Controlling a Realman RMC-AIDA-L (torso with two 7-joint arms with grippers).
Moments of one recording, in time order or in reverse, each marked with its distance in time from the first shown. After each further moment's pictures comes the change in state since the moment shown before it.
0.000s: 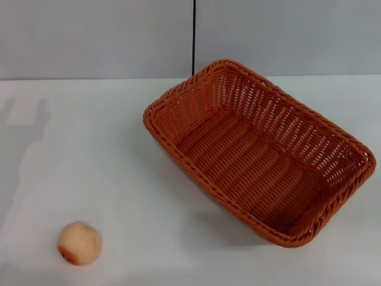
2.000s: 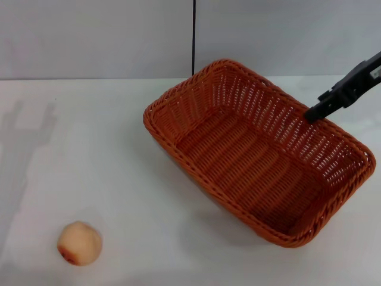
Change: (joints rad) left arm 0.000 -0.001 0.022 0.043 0.012 -0.015 0.000; right arm 0.641 -0.017 -0.508 -0.384 -1.474 0.067 0.702
